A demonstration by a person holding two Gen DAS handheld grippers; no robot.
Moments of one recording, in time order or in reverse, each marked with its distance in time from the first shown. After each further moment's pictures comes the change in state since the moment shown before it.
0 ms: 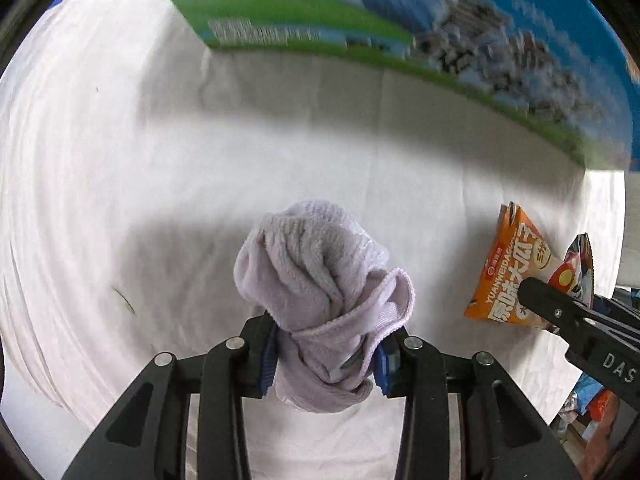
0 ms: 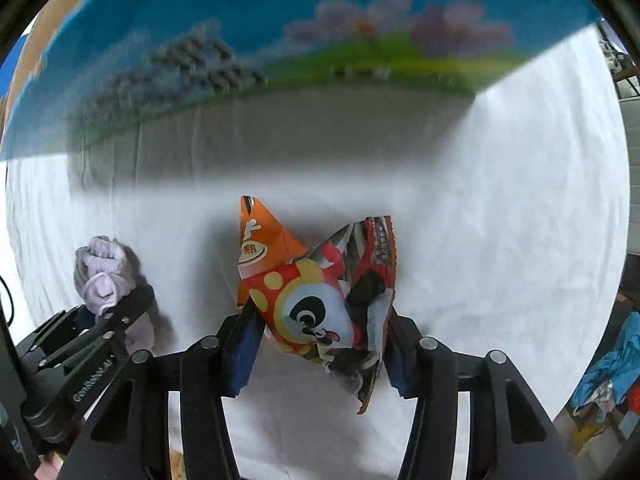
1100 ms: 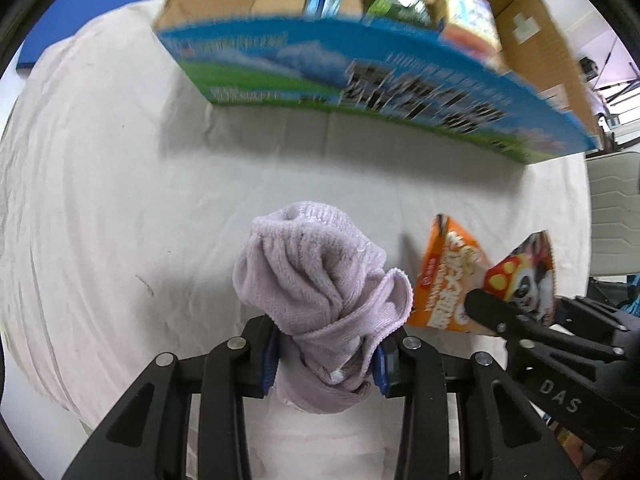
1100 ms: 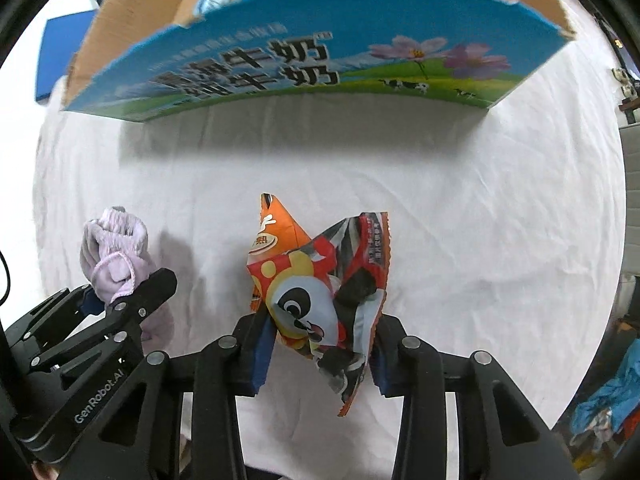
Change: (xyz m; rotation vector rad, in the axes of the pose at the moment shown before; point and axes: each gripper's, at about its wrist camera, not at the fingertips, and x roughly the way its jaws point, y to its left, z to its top) left arm -0.084 -0.037 -0.019 0.047 -0.141 -0.030; right arm -0.040 0.041 -0.039 -0.086 -0.080 0.072
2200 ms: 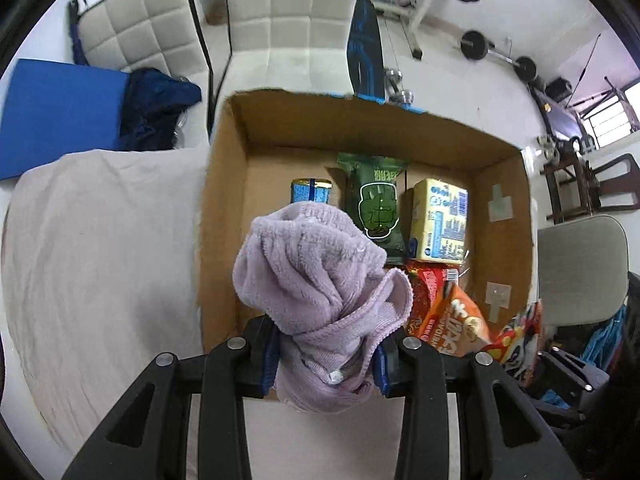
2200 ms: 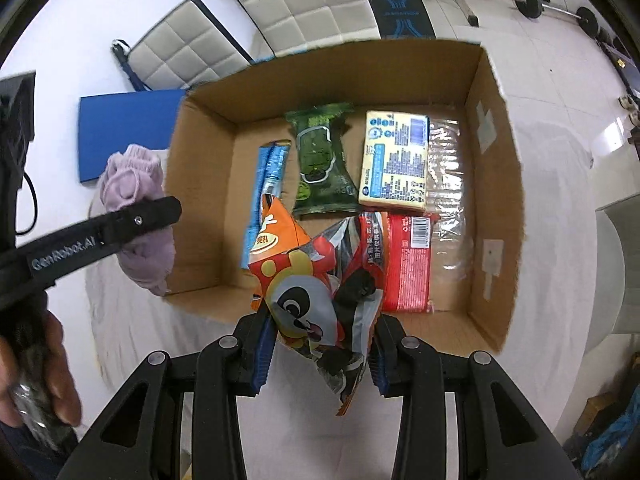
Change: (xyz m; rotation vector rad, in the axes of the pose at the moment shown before) left arm -0.076 0.019 0.219 0.067 -0.068 -0.072; right arm -0.122 -0.006 0.149 0.011 -0.188 0.101
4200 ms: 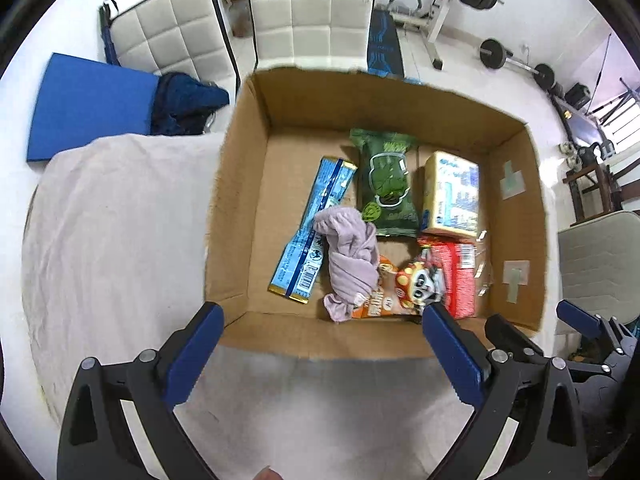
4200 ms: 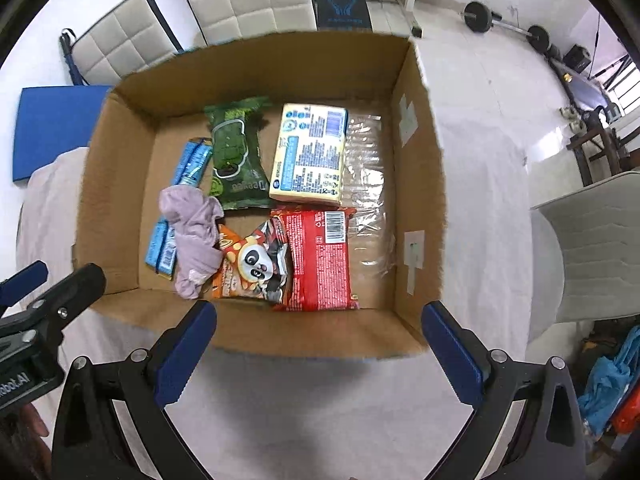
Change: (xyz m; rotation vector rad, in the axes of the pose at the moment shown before) left arm -0.024 -0.018 -0.065 -0.029 -0.101 0.108; right arm -0.003 -0.017 -0.023 0.007 -0.057 -0.289
